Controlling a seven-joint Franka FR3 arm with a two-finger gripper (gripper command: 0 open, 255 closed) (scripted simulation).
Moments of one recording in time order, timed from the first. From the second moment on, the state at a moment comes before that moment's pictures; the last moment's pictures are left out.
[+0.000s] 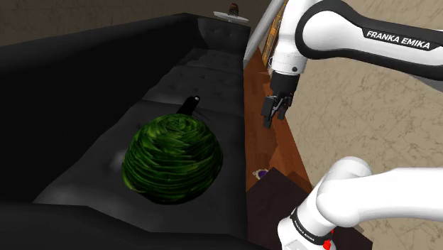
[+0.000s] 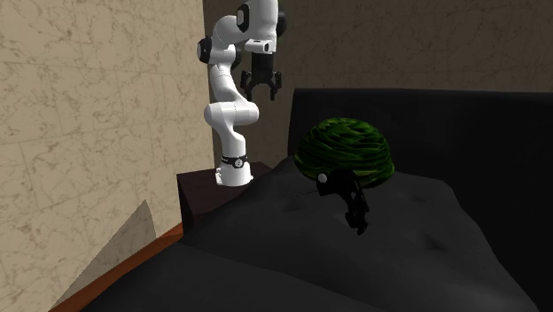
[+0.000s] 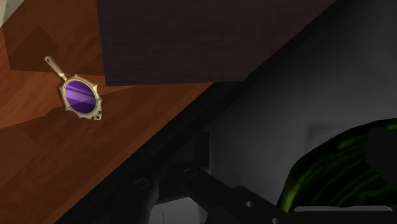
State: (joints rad) arm -0.01 -0.79 0.05 -2.40 0.06 1.44 0.02
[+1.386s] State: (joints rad) arm 0.05 -0.38 -0.11 -2.52 0.01 2.34 -0.42
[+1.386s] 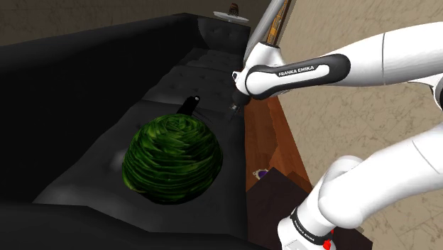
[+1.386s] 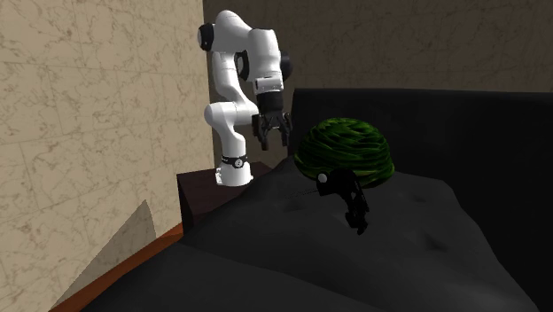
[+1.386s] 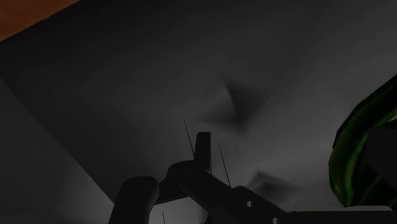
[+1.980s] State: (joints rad) arm 0.14 -0.05 -0.18 -2.36 0.21 2.66 -0.74
